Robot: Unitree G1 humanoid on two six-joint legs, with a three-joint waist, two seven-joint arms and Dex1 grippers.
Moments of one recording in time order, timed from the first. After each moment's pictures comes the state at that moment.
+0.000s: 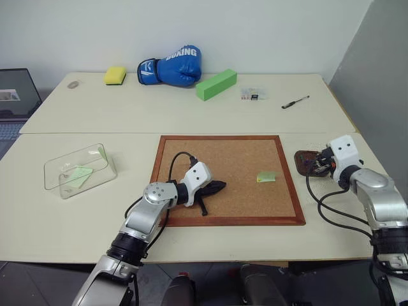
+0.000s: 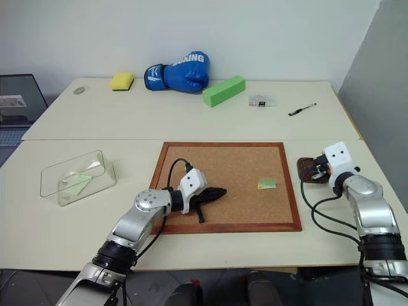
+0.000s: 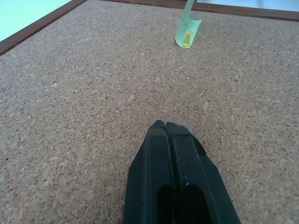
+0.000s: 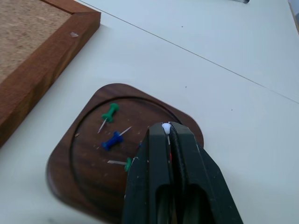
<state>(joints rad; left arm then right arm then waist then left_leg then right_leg) -0.40 0.38 -0.27 0.17 -0.10 0.19 -0.88 -0.44 -0.65 -0.07 0.26 0.09 0.43 0.46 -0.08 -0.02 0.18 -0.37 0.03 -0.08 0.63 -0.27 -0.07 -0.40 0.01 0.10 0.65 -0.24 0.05</state>
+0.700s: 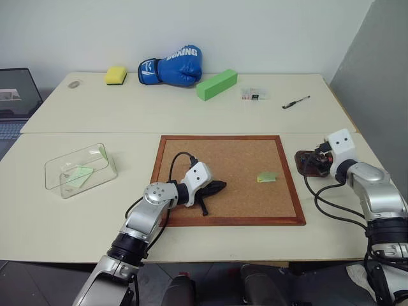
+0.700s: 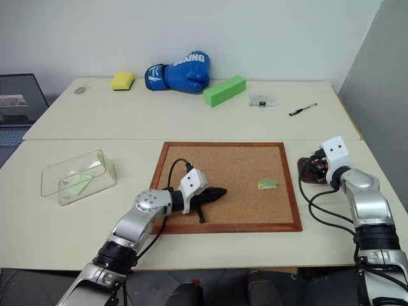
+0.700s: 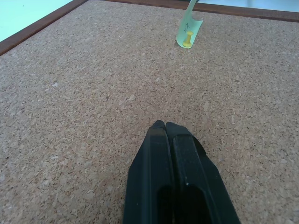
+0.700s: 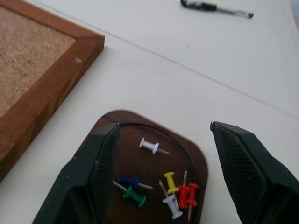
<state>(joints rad) -0.40 0.37 -0.27 0.16 -0.10 0.19 -0.87 -0.47 -0.66 -0.11 0.20 0.10 0.45 0.48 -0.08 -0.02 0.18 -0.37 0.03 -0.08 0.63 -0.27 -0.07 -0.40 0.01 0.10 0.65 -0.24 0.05</state>
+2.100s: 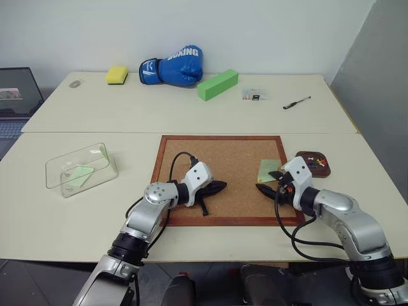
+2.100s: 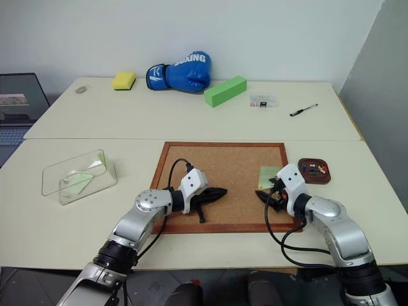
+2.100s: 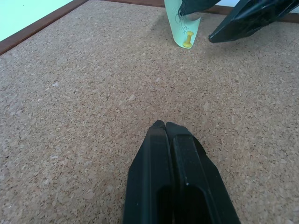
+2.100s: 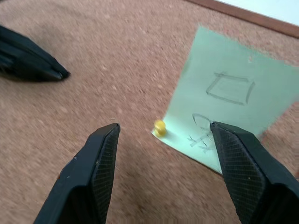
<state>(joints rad) -0.40 0.37 -0.27 0.17 -0.10 0.19 -0.88 -0.21 -0.53 0.07 -0.24 0.29 0.62 0.59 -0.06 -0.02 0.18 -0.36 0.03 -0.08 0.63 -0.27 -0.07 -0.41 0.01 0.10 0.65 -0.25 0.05</state>
